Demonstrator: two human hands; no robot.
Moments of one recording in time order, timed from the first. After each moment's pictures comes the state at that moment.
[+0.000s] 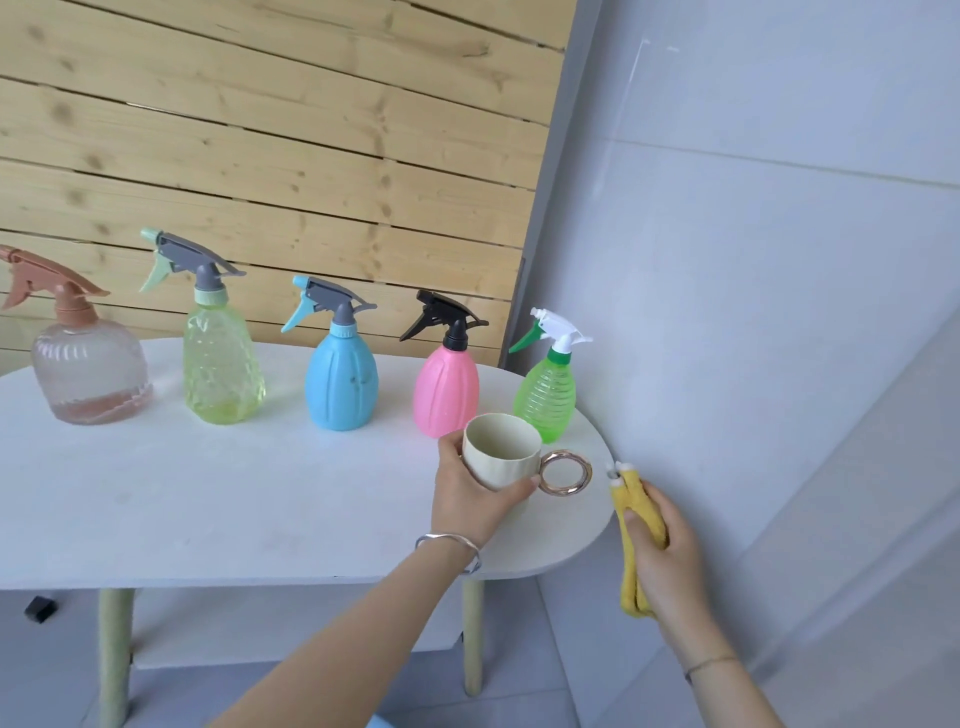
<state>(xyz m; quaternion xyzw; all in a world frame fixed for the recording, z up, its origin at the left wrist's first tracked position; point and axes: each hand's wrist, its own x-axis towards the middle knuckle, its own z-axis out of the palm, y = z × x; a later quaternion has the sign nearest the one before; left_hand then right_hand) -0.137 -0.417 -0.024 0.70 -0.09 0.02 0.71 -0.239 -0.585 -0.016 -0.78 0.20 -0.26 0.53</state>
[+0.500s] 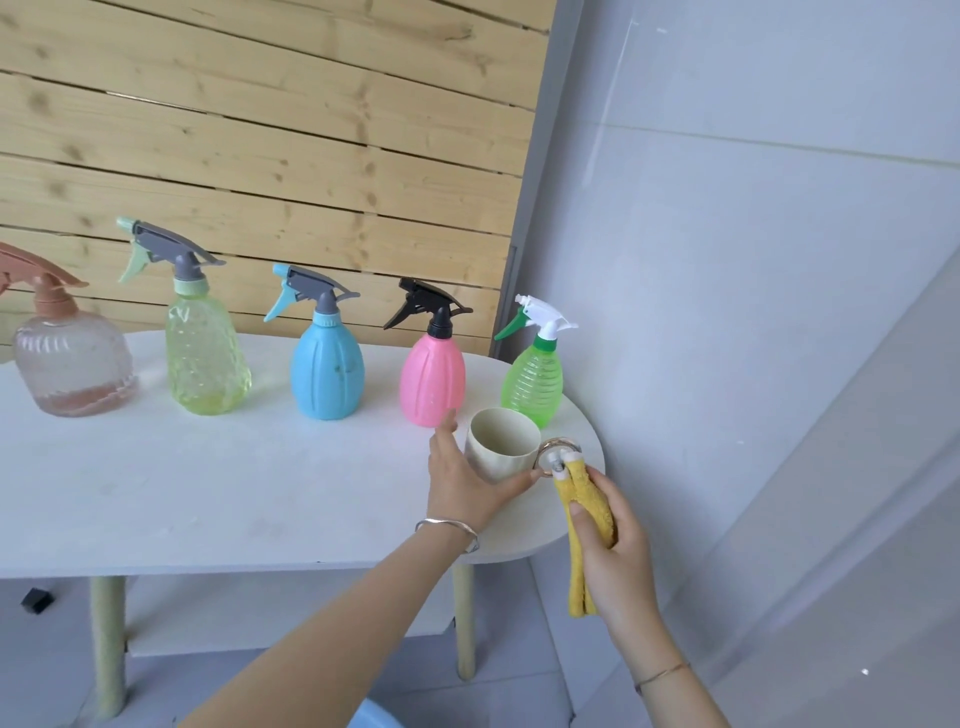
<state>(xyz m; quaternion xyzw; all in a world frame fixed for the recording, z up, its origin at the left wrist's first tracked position) -0.145 -0.427 -0.025 0.76 -0.10 0.05 0.65 -0.251 -0.546 -0.014 -0.77 0.14 -0.25 0.57</state>
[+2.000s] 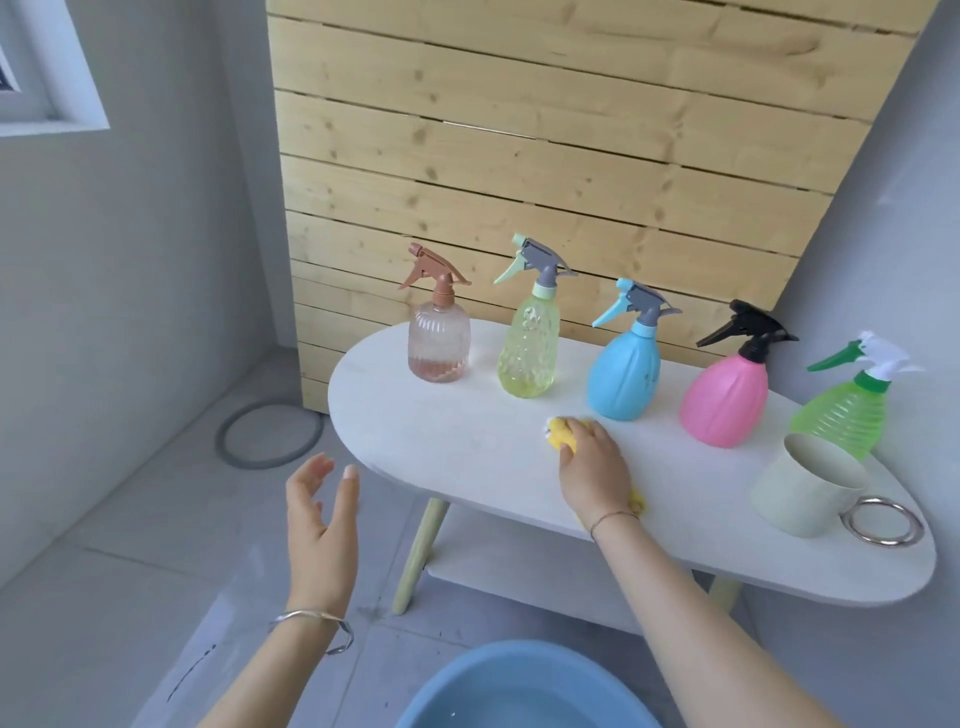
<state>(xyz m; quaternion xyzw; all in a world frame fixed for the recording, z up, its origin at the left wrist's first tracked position) -0.213 -0.021 -0.047 0.67 0.18 0.24 0.68 -0.092 -0.266 -0.047 -0.97 0.03 -0.14 0.21</state>
